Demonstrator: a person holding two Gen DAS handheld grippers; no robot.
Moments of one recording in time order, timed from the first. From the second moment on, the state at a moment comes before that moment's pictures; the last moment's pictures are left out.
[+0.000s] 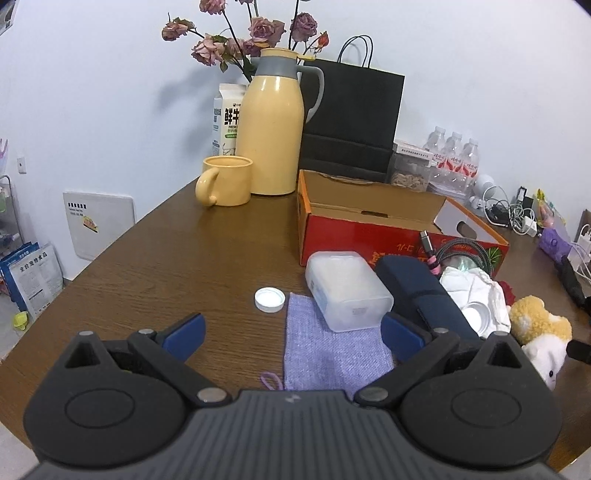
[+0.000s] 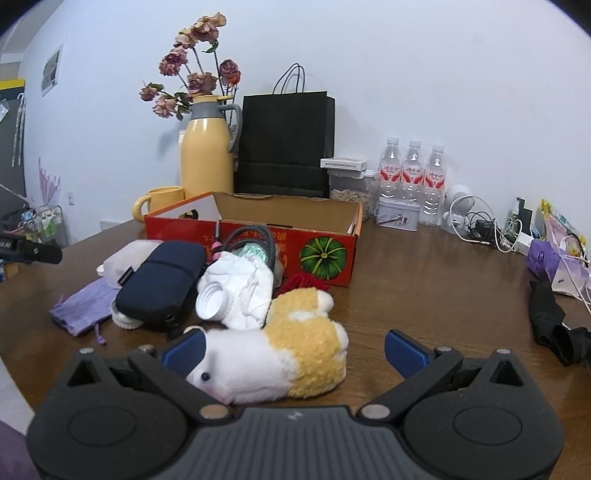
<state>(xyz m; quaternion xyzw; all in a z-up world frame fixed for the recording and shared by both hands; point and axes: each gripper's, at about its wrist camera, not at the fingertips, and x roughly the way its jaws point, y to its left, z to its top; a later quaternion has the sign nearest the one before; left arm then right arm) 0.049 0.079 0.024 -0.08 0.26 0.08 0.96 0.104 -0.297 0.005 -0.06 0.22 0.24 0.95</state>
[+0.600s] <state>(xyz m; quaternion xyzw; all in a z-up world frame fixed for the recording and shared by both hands) 0.065 0.073 -0.002 -0.08 0.31 0.08 0.94 0.172 -0.279 -0.015 0.00 0.34 0.23 0.91</state>
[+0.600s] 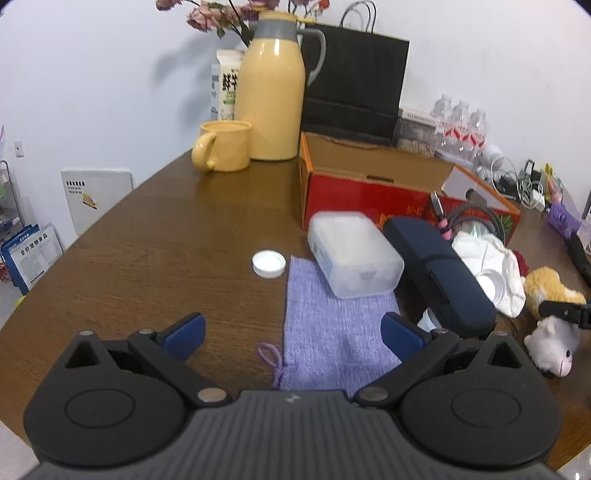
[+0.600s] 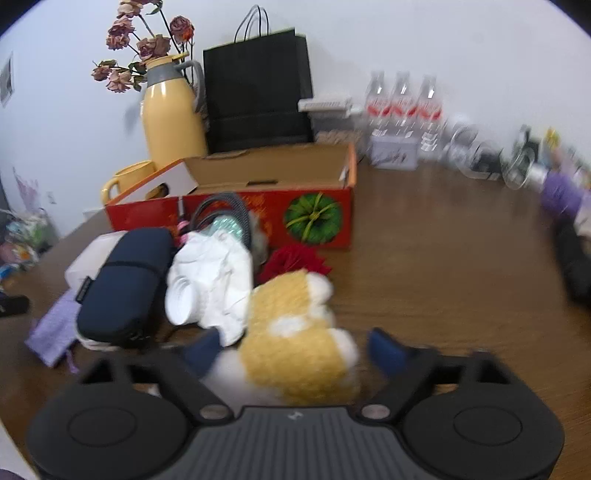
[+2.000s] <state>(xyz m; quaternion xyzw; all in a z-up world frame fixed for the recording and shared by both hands) 0.149 0.116 -0.028 -0.08 0.33 0.15 0.93 0.170 -0.292 0.001 0.04 0.29 0.22 0.93</state>
